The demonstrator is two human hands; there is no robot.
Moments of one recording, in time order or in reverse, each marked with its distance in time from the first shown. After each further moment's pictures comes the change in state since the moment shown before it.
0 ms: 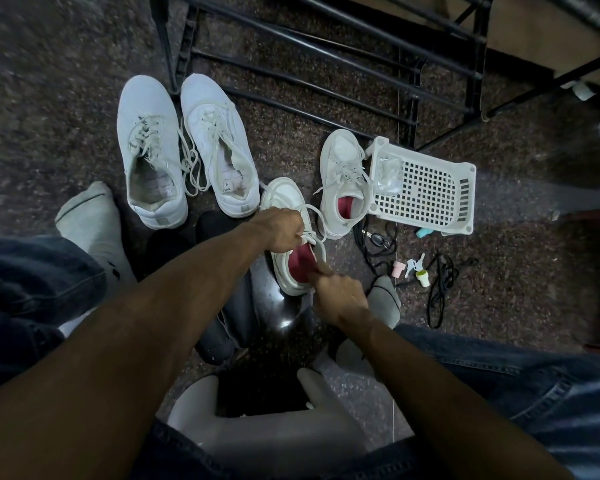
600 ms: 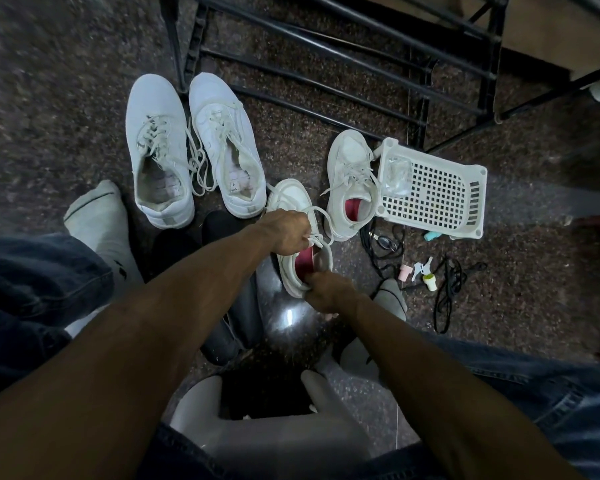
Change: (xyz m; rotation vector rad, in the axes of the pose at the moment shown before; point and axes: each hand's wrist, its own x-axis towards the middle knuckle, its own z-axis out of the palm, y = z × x) left_hand 0.003 -0.004 0.003 -0.011 -0.012 0.031; right_hand 0.049 0.003 0.018 0.140 -0.290 0.040
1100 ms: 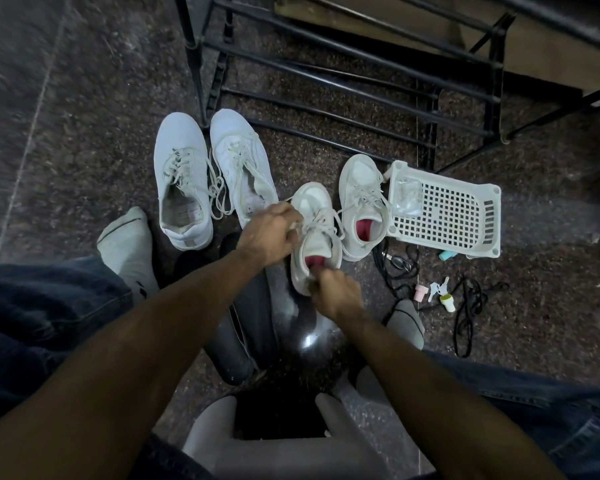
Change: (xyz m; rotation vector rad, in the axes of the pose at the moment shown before) left_hand -0.028 -0.032 -0.005 -0.080 0.504 -0.064; right_hand -0.010 -0.019 -0.015 0.107 0.436 -0.018
